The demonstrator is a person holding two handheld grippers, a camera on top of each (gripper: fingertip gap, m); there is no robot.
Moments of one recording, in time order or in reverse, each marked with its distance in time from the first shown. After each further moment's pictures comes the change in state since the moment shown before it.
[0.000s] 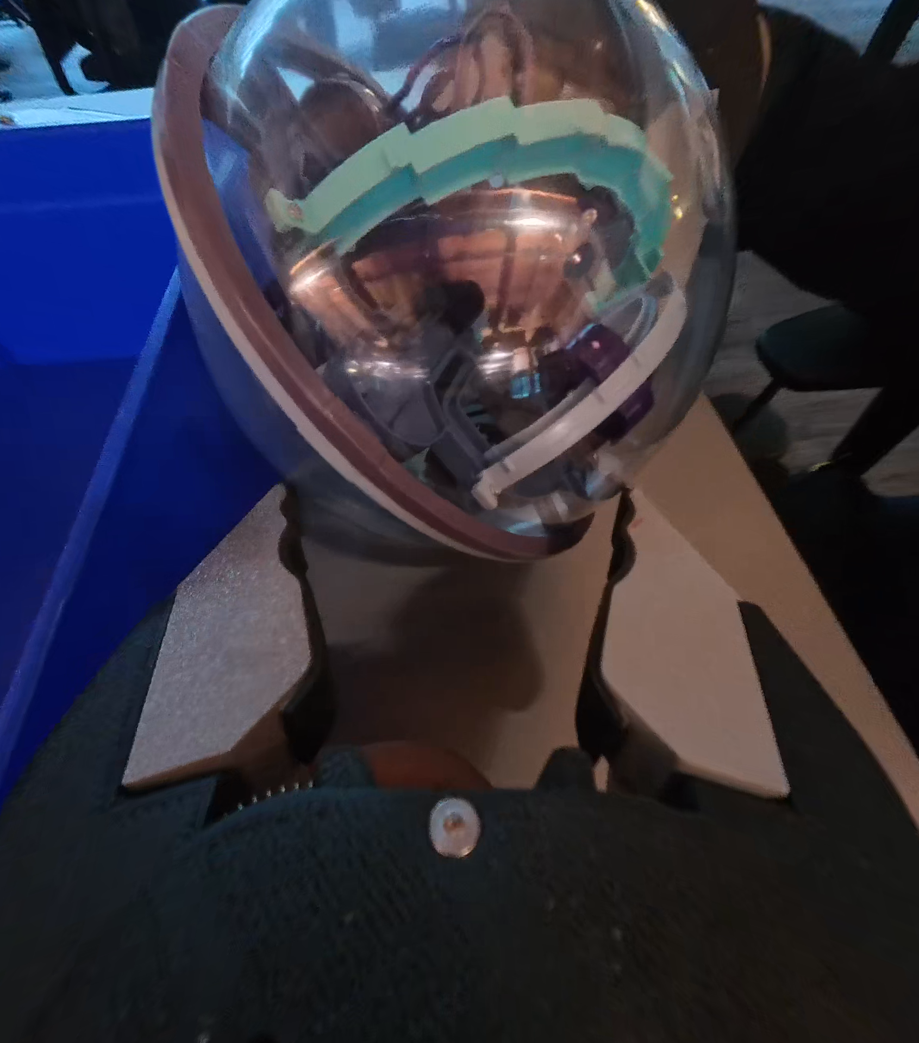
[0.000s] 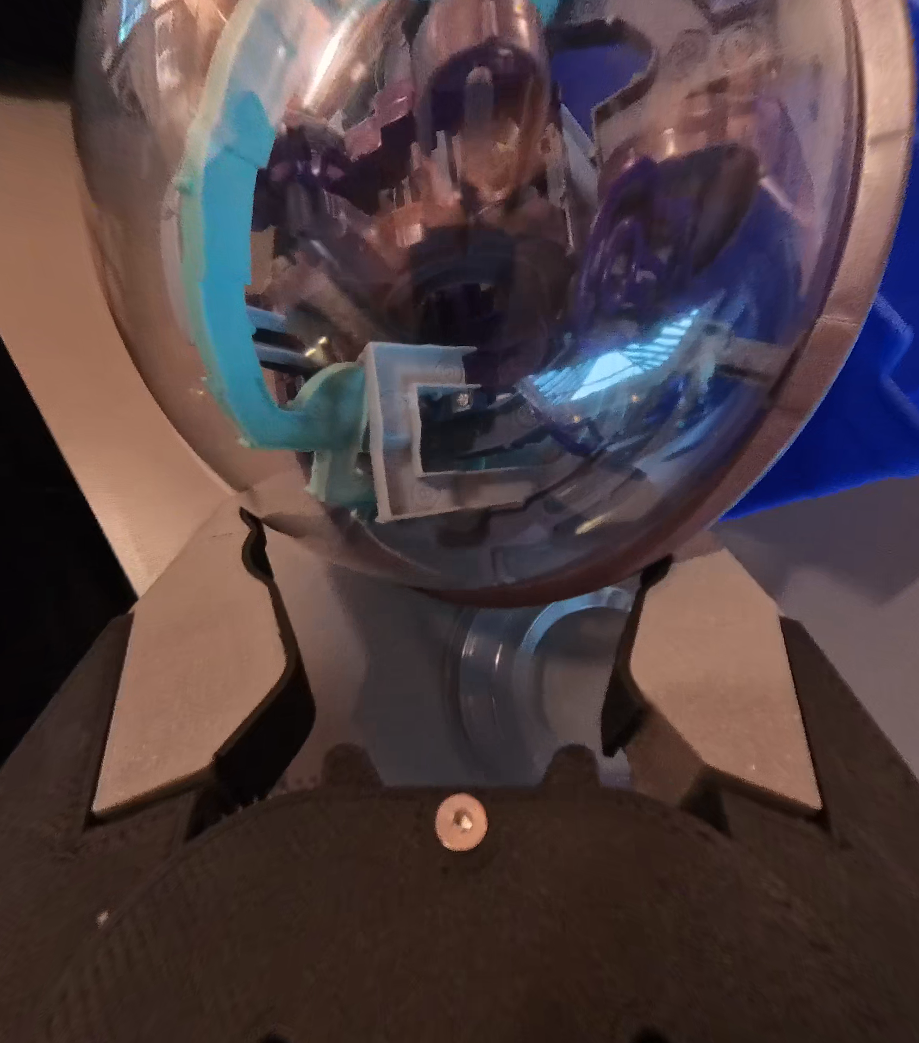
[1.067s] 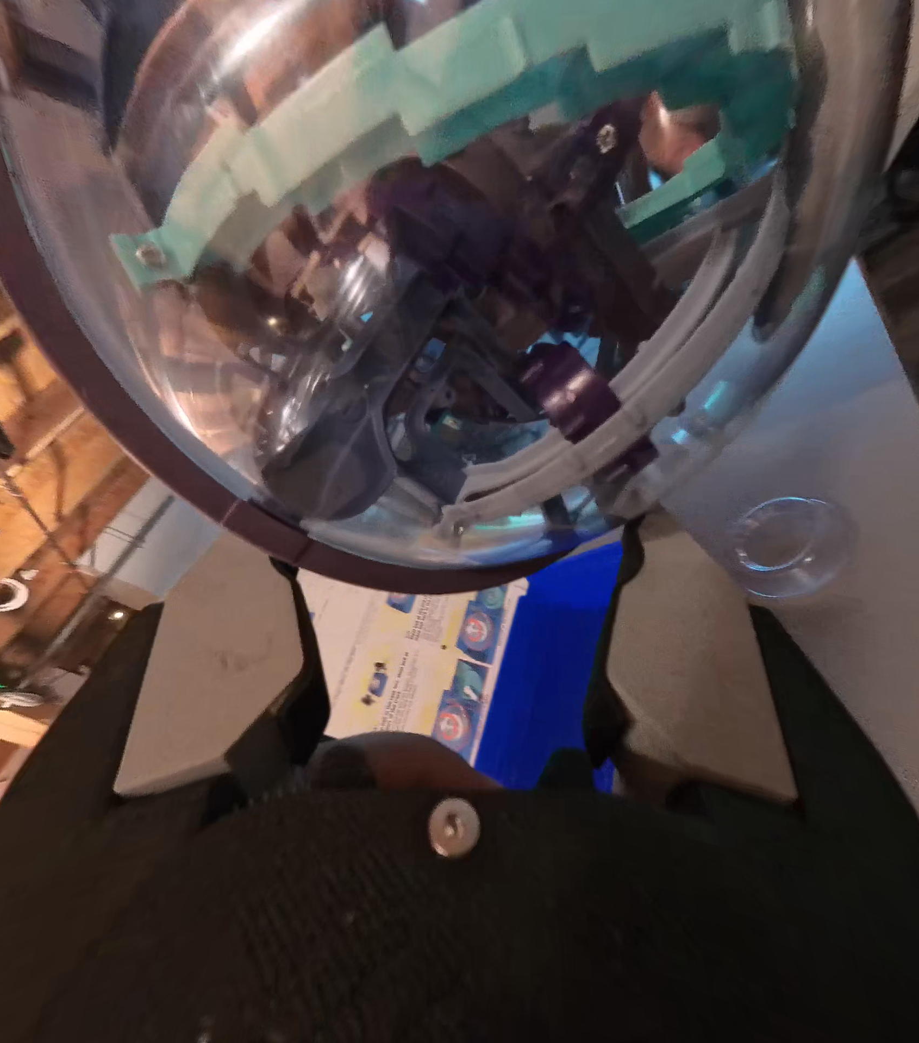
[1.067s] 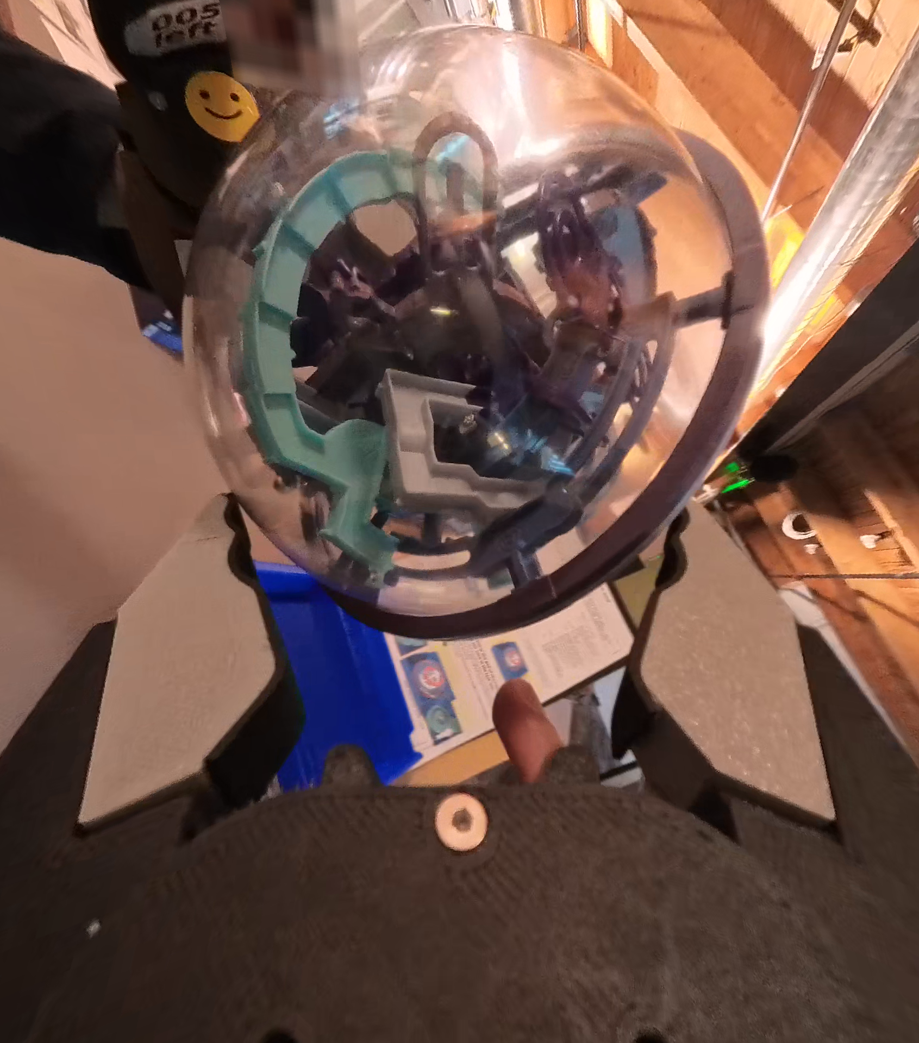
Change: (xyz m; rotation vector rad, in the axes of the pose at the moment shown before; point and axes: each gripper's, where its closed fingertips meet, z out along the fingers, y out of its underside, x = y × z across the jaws) left arm 0.081 -0.275 -0.172 0.137 -0.766 0.743; right arm -0.086 -0.281 -0.242 0.570 0.491 -0.793
